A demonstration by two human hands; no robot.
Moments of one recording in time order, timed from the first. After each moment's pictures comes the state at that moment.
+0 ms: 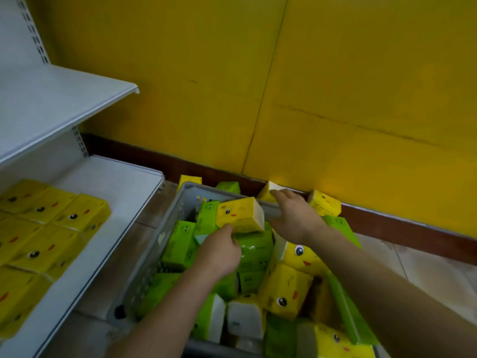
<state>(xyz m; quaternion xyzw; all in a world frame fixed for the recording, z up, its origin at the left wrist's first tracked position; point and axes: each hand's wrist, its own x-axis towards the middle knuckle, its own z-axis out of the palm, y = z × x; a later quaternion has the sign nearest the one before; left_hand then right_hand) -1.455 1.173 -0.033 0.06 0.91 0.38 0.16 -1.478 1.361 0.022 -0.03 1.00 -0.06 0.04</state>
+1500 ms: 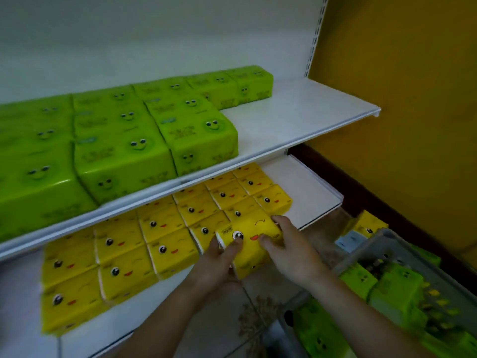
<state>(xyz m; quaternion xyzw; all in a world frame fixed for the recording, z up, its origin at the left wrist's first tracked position) -1.360 0.906 -0.062 -0.38 0.59 0.71 -0.05 -1.486 1.037 -0.037 -0.29 0.85 -0.39 0.20</state>
